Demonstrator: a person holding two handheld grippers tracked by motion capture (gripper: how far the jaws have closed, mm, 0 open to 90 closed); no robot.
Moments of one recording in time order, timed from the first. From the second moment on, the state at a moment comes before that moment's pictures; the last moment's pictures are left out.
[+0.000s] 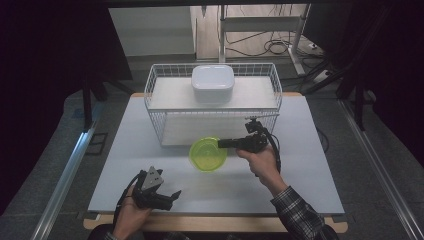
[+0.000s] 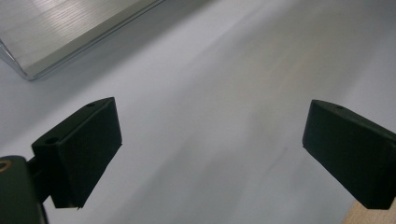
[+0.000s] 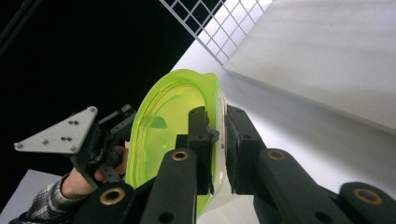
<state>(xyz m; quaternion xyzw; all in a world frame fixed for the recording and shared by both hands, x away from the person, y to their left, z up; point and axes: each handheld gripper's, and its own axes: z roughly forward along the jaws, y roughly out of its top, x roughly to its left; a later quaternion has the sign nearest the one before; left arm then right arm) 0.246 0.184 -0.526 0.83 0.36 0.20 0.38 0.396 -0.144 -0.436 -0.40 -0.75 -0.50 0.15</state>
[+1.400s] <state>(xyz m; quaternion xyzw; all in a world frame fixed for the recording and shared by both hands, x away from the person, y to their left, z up) 0.247 0.183 -0.526 0.83 0.36 0.19 0.39 0.412 -0.155 -0.318 -0.39 -0.72 -0.57 0.11</state>
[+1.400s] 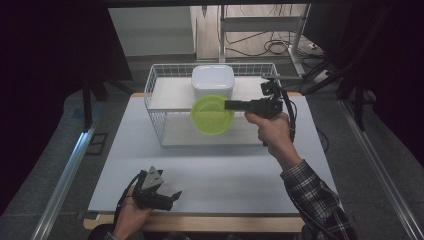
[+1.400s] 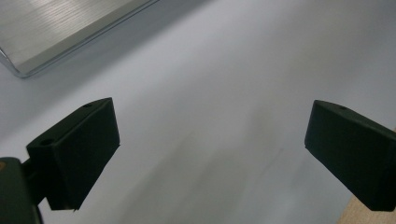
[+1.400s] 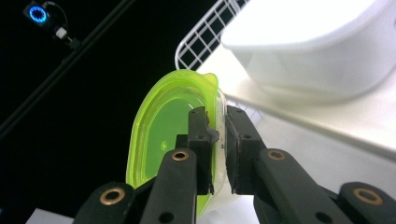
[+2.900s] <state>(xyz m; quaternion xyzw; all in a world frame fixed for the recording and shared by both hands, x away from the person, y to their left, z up) 0.247 0.181 -0.527 0.84 0.35 0.18 0.38 0.483 -0.127 -0.266 -0.52 -0.61 -0.60 0.00</state>
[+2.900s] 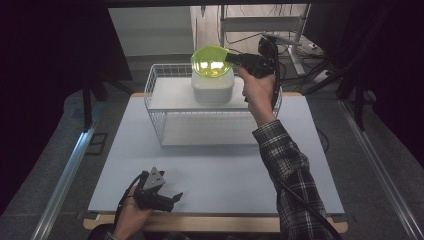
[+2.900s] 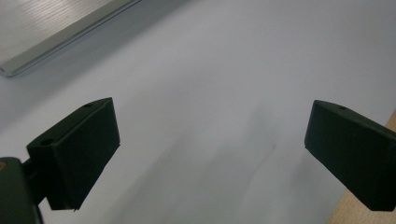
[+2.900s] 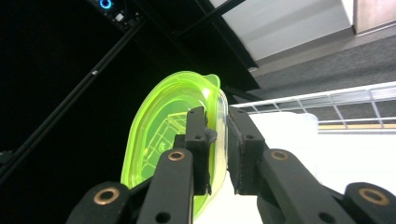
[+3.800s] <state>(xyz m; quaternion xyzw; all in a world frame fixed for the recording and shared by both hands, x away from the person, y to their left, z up) 0.247 0.179 -0.528 0.84 0.35 0.18 0.38 0.491 -0.131 -0.273 -0.48 -0.65 -0.59 -0.02</state>
